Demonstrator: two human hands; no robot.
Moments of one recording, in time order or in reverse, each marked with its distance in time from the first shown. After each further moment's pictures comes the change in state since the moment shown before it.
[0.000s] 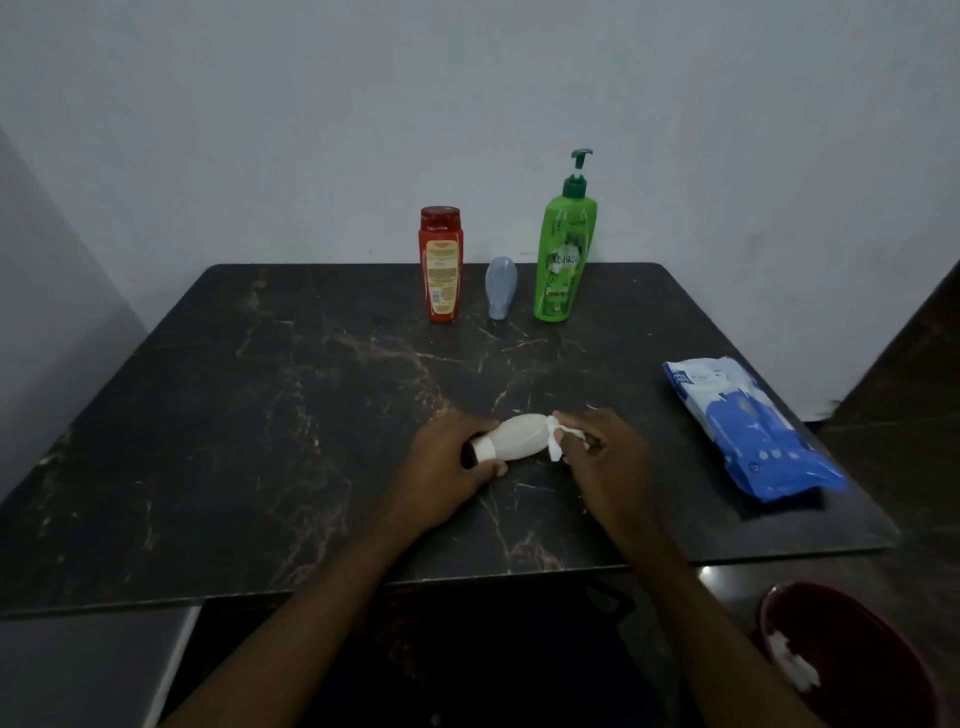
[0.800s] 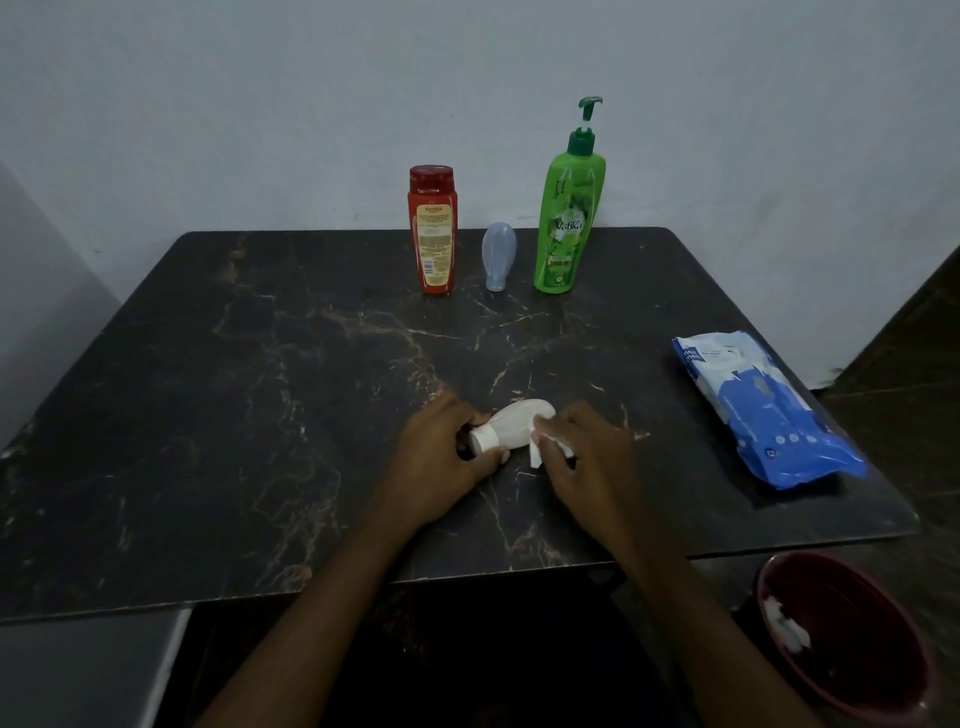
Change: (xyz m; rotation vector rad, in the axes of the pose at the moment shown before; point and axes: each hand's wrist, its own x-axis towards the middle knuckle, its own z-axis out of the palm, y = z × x) left_hand 0.001 -0.002 0.001 0.004 0.015 -0.018; right_hand -0.009 -0.005 0.010 -0.230 -0.099 -0.365
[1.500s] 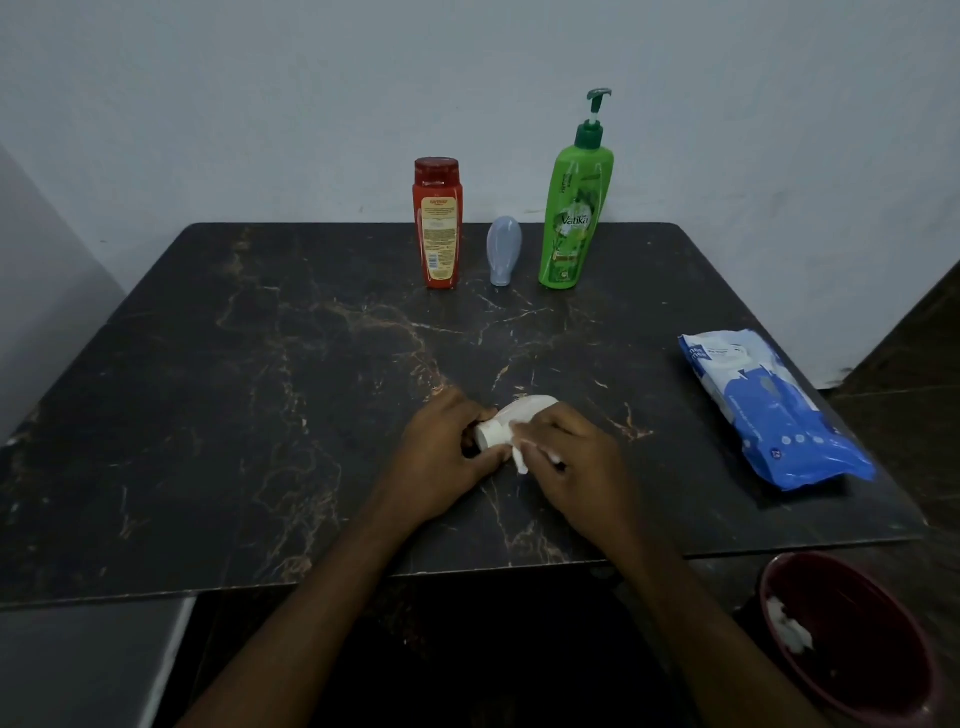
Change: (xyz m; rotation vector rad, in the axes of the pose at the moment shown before) left_hand 0.000 -0.001 0.003 0.012 -0.004 0.084; right_hand -0.002 -0.002 0.007 0.144 -0.006 -0.131
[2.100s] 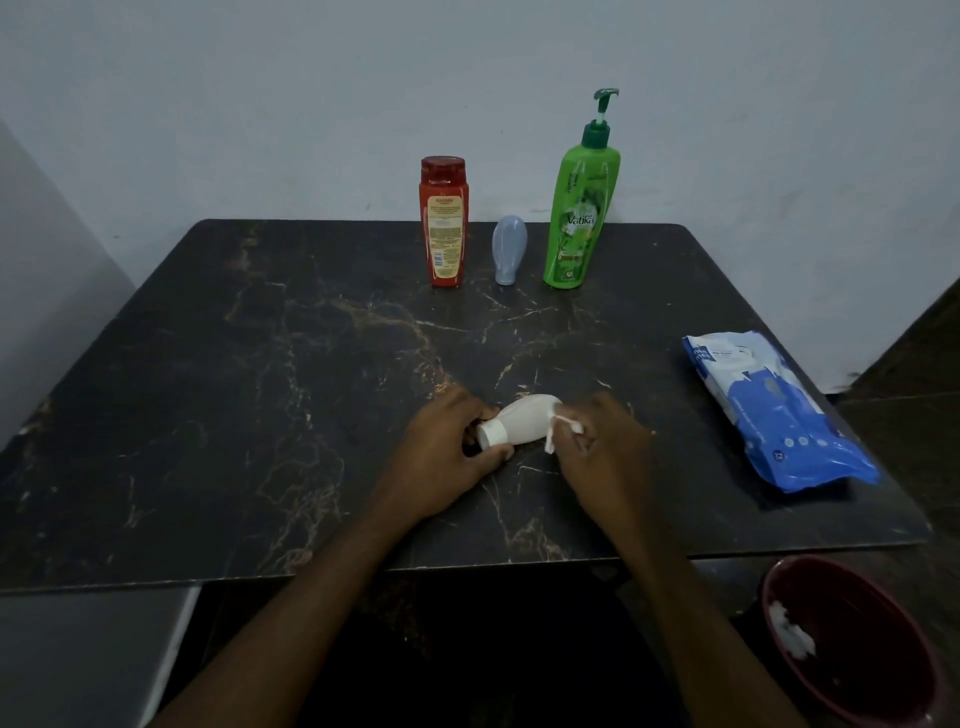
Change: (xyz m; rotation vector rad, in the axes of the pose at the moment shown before) left_hand -0.001 -0.001 -0.002 0.002 -0.017 0.005; right_hand 0.007 0.010 -0.006 -0.133 0.070 0.352
